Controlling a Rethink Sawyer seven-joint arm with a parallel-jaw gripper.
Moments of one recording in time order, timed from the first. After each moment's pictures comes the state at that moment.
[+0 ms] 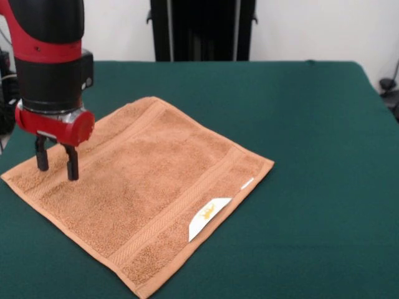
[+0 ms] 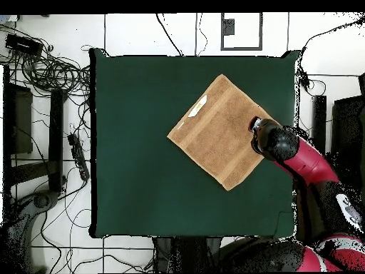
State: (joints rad) arm -0.52 -0.39 -0.02 1.44 0.12 0.29 1.53
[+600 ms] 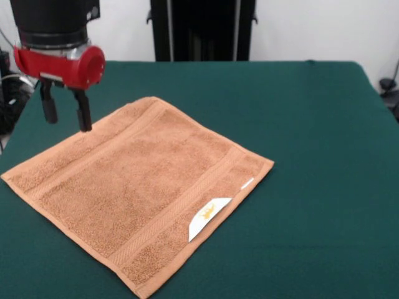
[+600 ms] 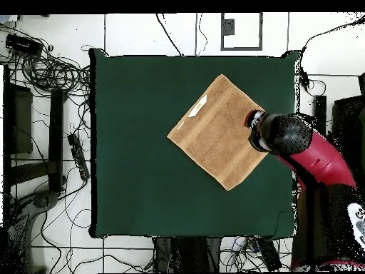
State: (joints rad) arm -0.43 -0.56 -0.08 1.47 0.20 0.52 1.53
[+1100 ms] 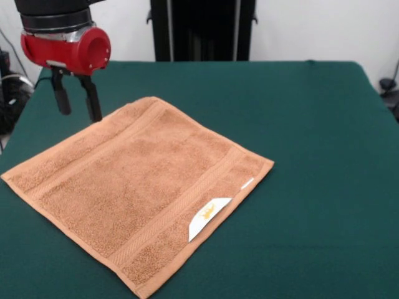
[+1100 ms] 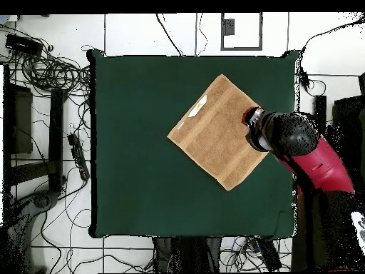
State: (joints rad) arm -0.44 -0.59 -0.06 1.53 0.35 0.53 1.53
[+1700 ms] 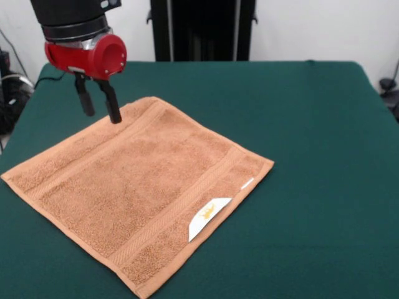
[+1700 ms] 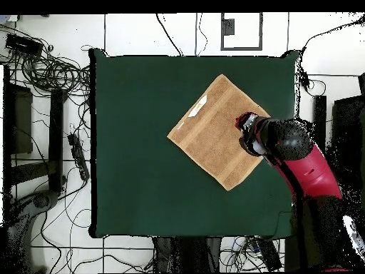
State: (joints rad) arm -0.43 -0.59 -0.06 1.60 0.46 0.52 1.53
